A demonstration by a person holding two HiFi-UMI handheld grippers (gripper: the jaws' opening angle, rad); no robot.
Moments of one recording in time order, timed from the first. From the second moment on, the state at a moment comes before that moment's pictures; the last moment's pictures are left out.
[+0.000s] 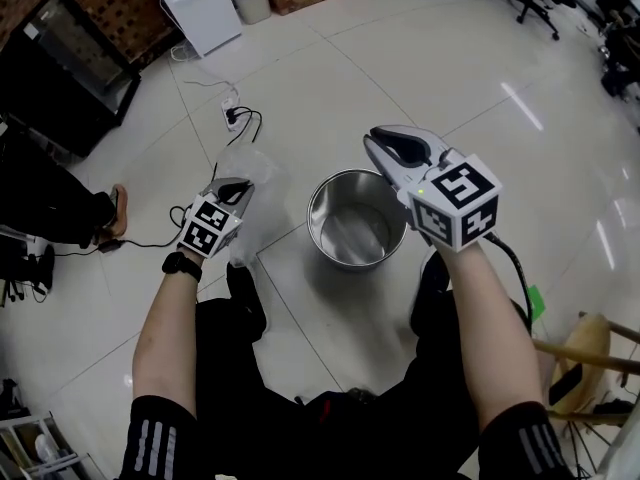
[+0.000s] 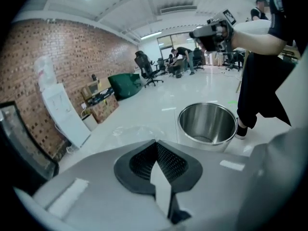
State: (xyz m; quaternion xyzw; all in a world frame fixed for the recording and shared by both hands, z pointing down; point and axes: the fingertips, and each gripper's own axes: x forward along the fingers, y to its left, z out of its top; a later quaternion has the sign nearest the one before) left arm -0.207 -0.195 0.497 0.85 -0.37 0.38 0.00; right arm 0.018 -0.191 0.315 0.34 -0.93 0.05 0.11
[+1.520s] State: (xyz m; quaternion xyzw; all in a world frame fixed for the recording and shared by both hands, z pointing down) left arm -0.090 -0.129 0.447 0.92 -0.11 0.36 0.03; right arm 0.040 -0.192 0.454 0.30 -0.87 0.10 0.37
